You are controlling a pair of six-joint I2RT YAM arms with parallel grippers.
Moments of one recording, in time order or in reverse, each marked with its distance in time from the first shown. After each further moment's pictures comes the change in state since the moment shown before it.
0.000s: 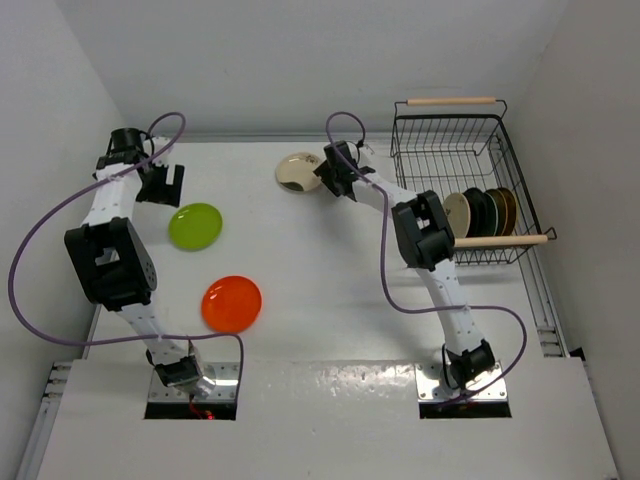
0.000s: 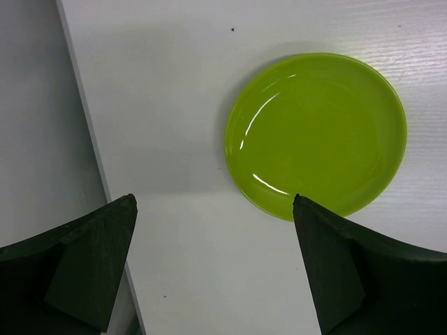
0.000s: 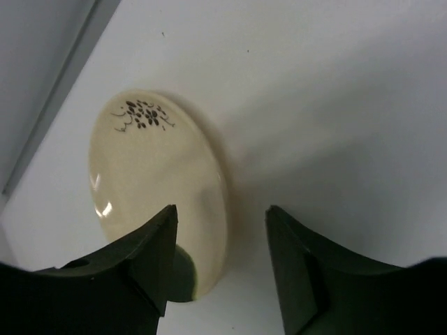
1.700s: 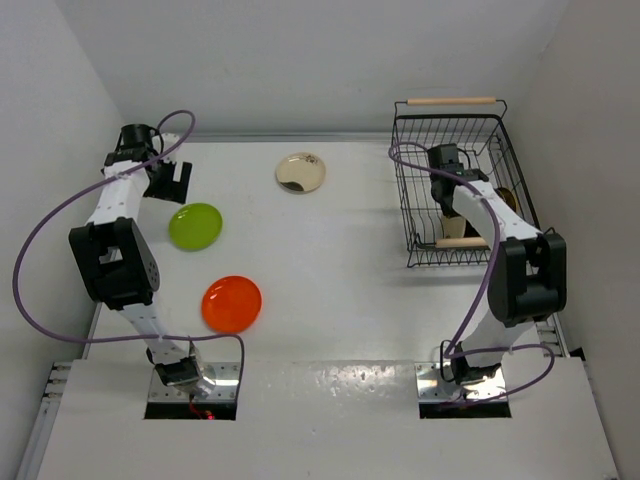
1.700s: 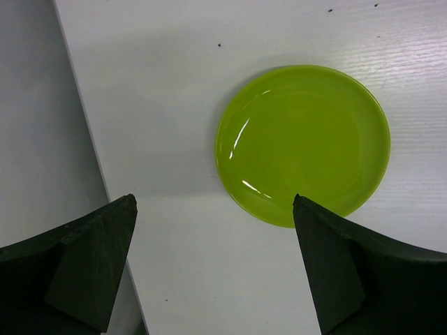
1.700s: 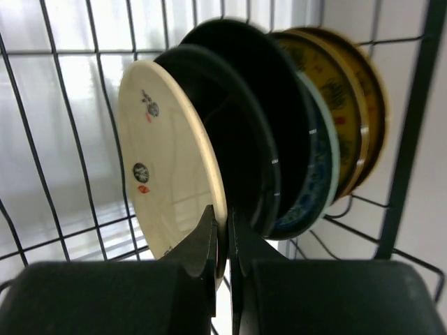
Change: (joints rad) left arm -0.048 0.000 0.015 0.002 -0.036 0.002; right arm -0.348 -0.800 -0.673 -0.468 0.319 -1.248
